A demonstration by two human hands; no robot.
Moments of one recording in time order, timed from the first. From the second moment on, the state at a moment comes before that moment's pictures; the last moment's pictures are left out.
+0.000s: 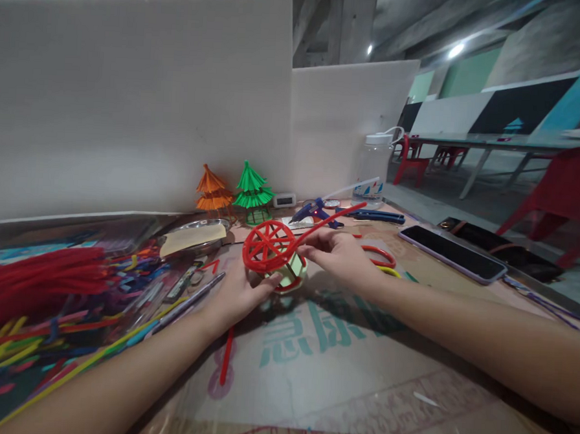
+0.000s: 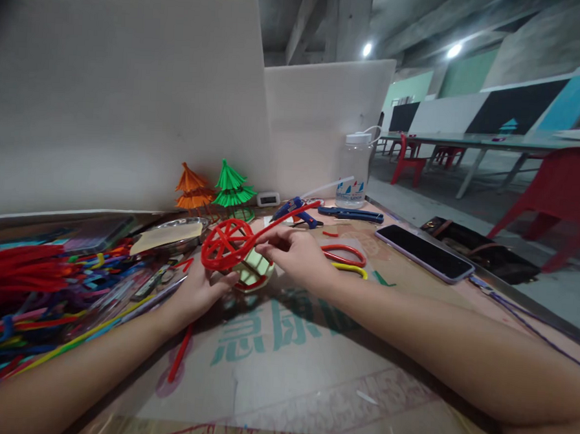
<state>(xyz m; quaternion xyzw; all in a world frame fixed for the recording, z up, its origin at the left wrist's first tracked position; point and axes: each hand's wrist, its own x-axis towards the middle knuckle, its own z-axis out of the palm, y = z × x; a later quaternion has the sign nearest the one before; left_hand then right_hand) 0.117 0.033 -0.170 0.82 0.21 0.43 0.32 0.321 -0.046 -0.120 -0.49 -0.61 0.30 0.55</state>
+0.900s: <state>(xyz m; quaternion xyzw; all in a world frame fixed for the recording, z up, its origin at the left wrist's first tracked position) 0.118 0.034 -0.168 0.80 0.22 0.44 0.35 0.454 0.004 -0.104 -0.52 -0.36 0.21 0.75</state>
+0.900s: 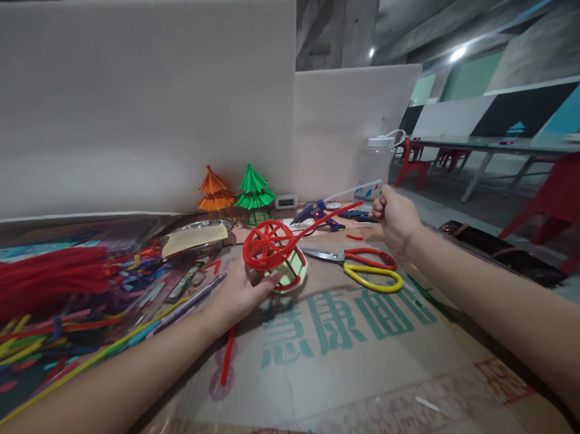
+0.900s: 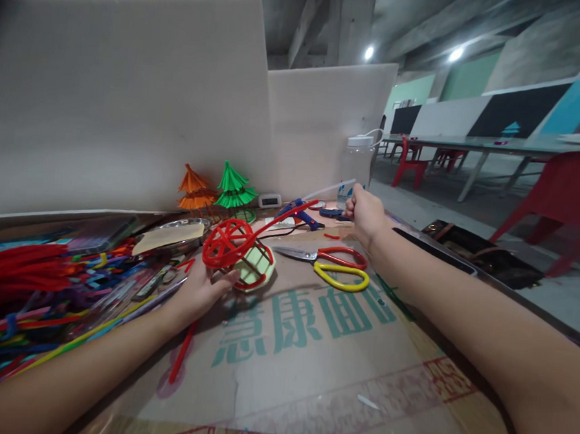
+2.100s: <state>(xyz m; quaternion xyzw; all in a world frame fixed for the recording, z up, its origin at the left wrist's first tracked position) 0.116 0.039 -0.172 0.87 0.19 0.44 0.13 0.300 -0.062 -0.132 -0.39 -0.43 0.57 0.58</state>
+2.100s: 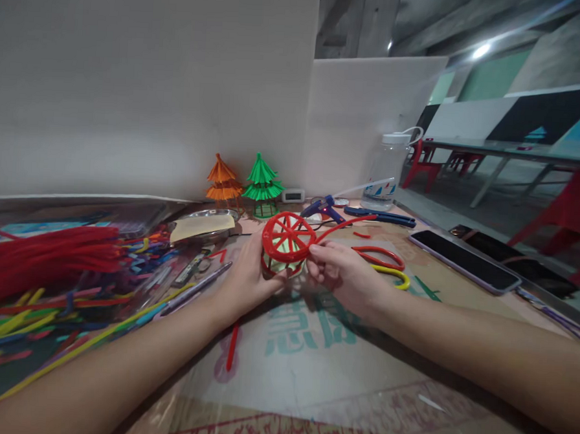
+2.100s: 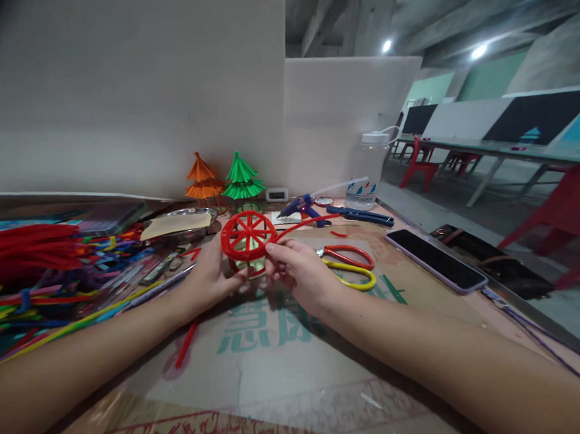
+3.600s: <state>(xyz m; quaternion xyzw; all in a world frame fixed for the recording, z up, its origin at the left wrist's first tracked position) 0.097 0.025 -0.111 0.88 0.16 0.43 -0.12 0.301 -0.060 -0.142 -0.48 -0.53 0.41 0.56</state>
